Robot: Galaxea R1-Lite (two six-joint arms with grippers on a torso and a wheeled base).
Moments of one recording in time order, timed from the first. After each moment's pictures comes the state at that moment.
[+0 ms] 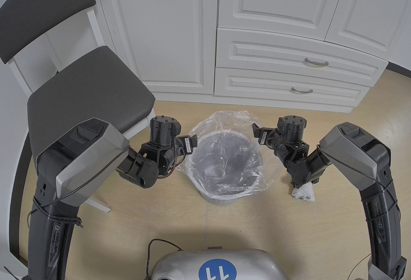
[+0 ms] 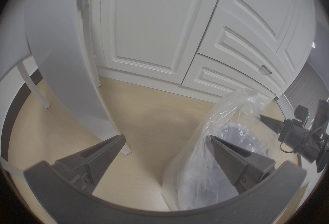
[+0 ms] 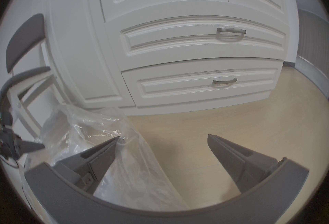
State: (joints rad) left arm -0.45 2.49 -1.43 -0.70 0.23 -0.33; right arm 0.33 2.57 -1.45 -1.02 -0.26 0.18
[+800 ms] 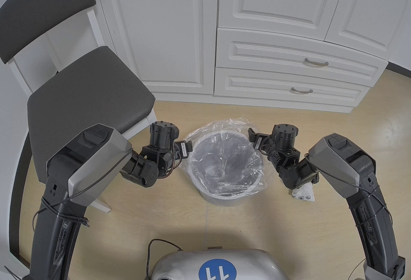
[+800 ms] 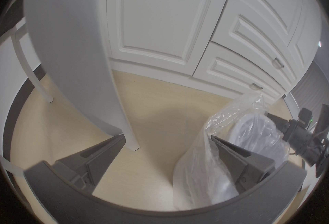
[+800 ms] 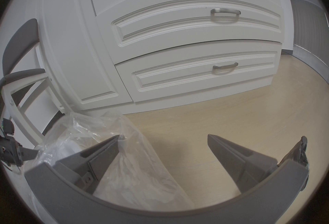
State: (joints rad) left arm -0.41 2.58 -1.53 -0.64 0.25 -0.33; right arm 0.33 2.73 -1.61 -1.01 -0.26 0.26
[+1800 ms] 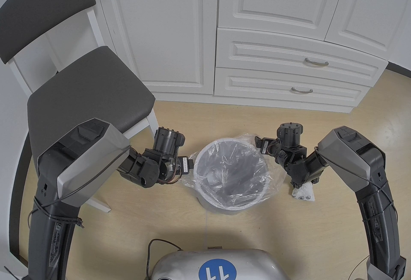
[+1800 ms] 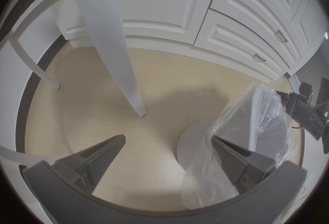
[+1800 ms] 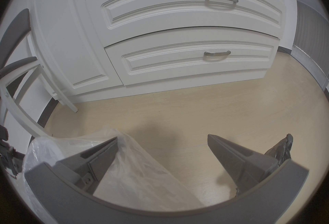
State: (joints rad) left arm -0.45 2.50 -1.45 -0.36 0.23 -0.36; right arm 0.29 2.64 -1.53 -0.83 -0.25 0.26
